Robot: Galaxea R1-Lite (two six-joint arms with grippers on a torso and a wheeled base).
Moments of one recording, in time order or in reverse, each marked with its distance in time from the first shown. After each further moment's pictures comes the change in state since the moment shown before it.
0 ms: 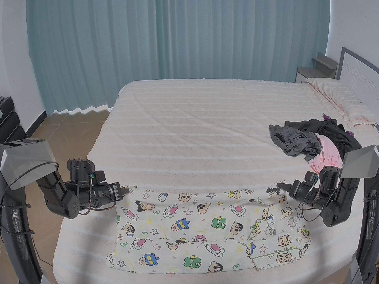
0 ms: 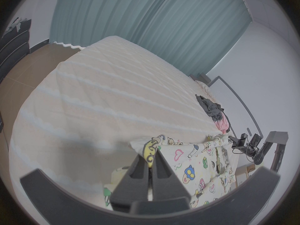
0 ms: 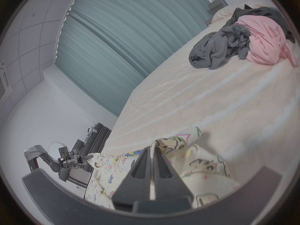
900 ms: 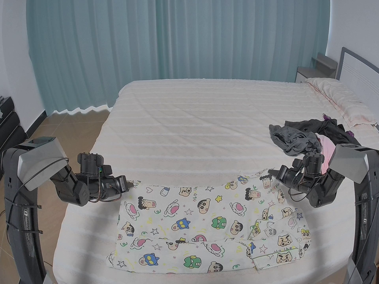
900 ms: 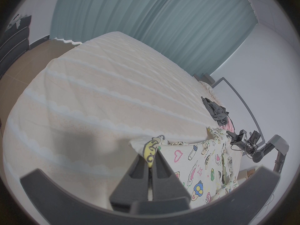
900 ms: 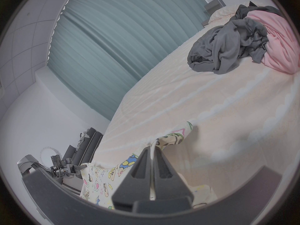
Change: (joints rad) left arm 0.006 0.131 -0.282 0.173 0.001 -0.017; right arm 0.033 0.104 -0.451 0.339 -0.095 0.019
